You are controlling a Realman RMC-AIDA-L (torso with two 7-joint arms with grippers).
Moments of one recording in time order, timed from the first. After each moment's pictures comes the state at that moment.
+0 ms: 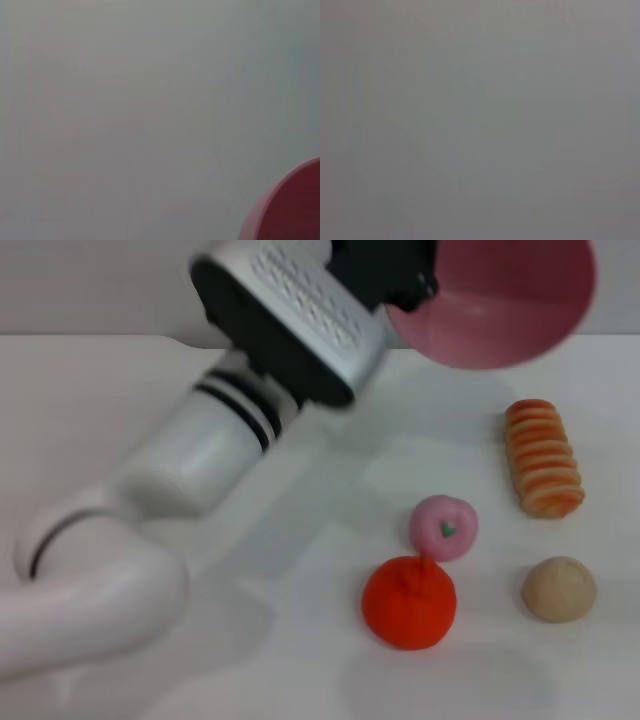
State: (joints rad) left arm -0.53 -2.07 2.24 1.06 2.35 -0.51 -2.33; right arm 0.14 2.07 -1.05 -0.79 -0.44 -1.24 0.69
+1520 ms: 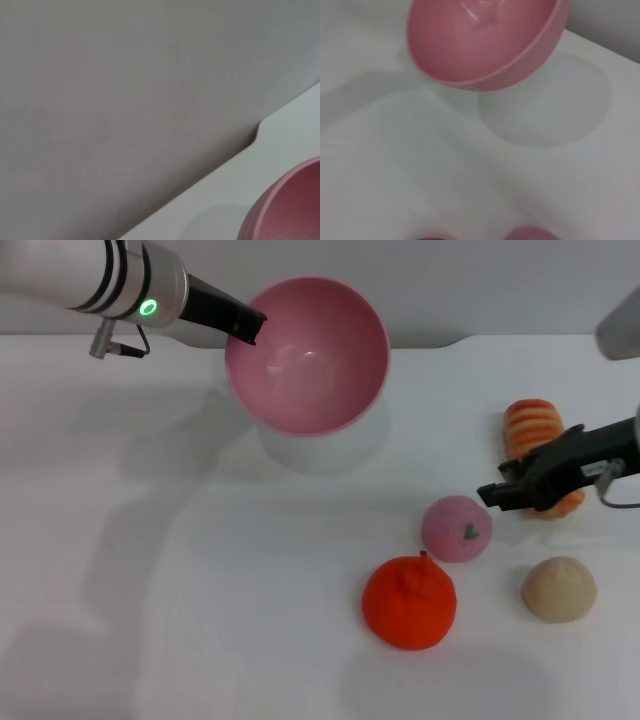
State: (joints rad) left arm -0.83 -2.05 1.27 0.99 2.52 0.96 -2.51; right arm 0.49 2.07 -1.22 -1.32 -2.40 -1.43 2.30
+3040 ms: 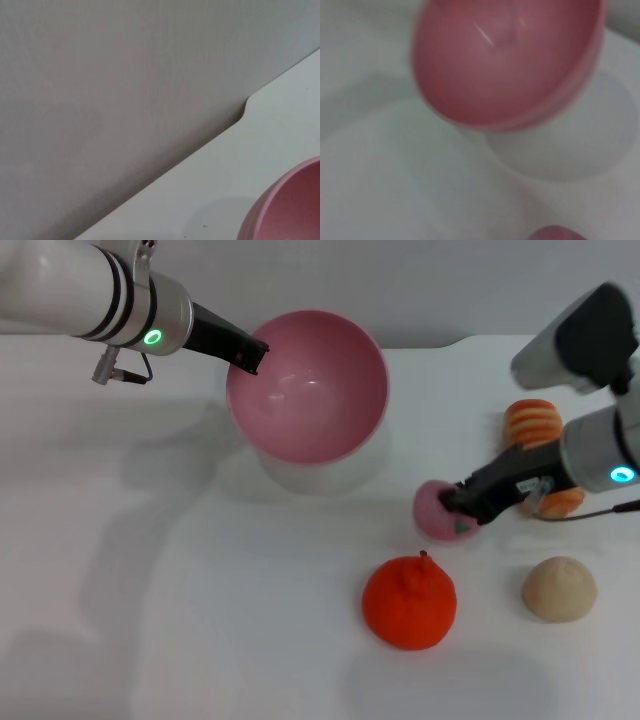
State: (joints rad) left arm -0.80 -2.06 1.33 1.00 2.51 0.96 -2.51; right arm 0.53 2.08 -1.38 -1.18 -2.35 -1.25 2.33
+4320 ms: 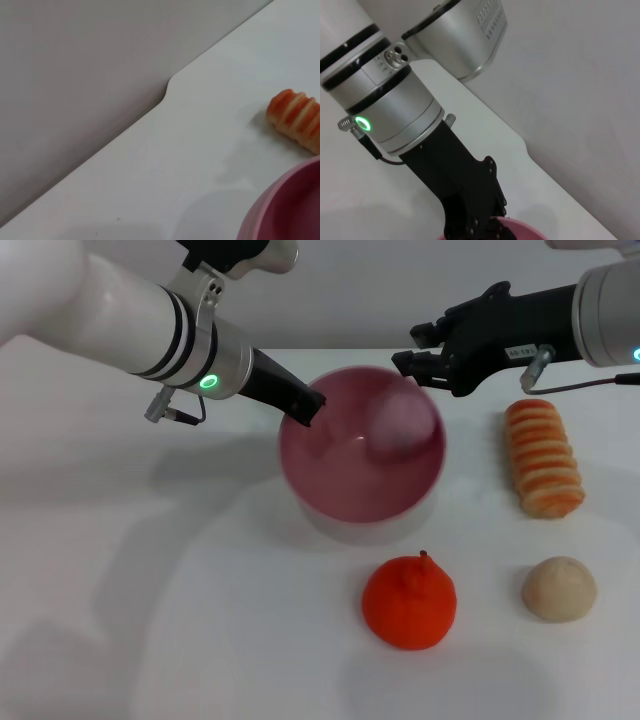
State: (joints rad) left arm -0.80 -2.07 1.51 1.00 2.41 0.99 -2.52; right arm 0.50 2.07 -1.39 -1.61 -2.30 -1.26 2.33
